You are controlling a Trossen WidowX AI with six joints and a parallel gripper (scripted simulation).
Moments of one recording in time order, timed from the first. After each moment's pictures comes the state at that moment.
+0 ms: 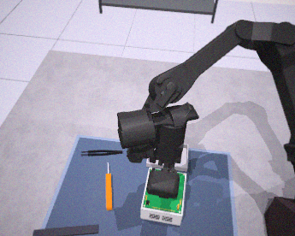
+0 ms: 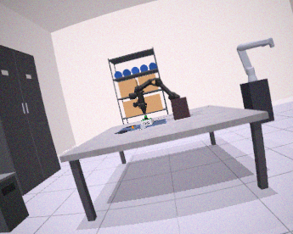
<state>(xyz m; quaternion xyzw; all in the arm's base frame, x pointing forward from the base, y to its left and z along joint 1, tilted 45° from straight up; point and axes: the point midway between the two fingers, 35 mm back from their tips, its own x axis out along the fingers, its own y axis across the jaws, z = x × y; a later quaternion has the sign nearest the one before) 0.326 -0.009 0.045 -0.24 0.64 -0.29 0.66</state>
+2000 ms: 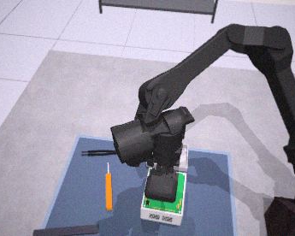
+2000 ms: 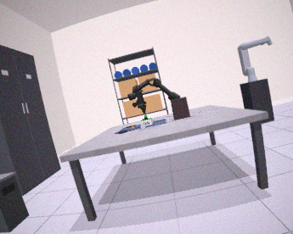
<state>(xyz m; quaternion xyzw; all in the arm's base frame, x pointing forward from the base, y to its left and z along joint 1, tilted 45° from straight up) 0.327 -0.003 0.048 -0.27 0.64 -0.33 0.64</state>
